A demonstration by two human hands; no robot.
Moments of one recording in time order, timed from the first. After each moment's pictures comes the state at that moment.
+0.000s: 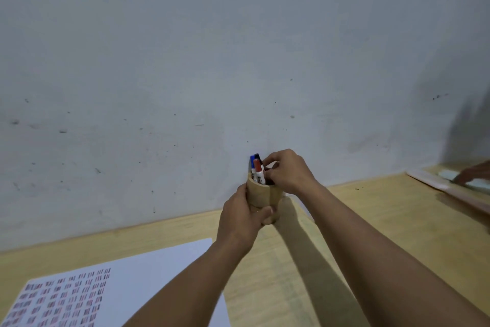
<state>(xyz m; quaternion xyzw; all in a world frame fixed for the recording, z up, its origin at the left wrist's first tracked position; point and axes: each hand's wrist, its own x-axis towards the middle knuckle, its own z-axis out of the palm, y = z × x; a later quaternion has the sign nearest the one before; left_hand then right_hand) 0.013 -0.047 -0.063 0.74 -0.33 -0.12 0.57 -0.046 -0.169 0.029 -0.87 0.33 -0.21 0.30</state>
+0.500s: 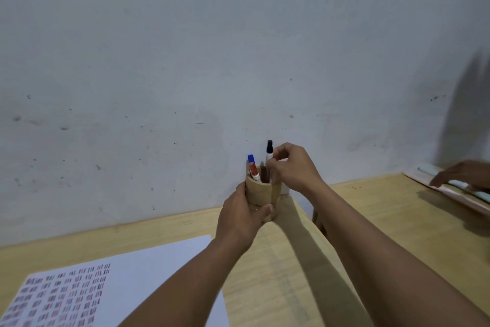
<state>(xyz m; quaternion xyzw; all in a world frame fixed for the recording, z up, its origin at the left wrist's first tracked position) 0.010 -0.046 -0.062 0.77 -0.35 -0.10 0.53 -0.058 -0.170 0.030 -0.81 0.31 -0.32 0.38</state>
